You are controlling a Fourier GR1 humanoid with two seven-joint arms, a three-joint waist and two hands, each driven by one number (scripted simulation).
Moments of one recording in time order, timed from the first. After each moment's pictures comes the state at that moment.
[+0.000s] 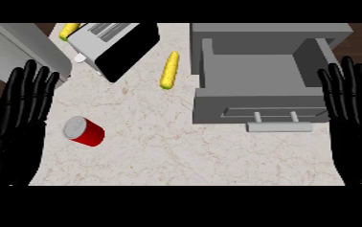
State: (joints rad) left arm 0.02 0.10 0.00 -2.10 0.02 -0.04 0.00; right arm 0.00 -0.09 0.01 -2.10 0.00 -0.02 0.02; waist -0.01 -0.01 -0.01
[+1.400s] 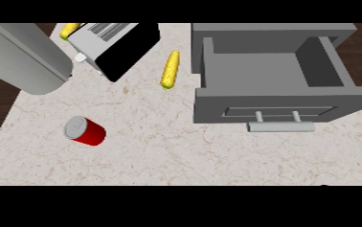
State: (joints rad) left arm -0.01 0.84 0.31 -1.41 0.86 -1.07 0.00; right arm 0.28 -0.15 -0.25 -2.10 -0.20 0.07 0.09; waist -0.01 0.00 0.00
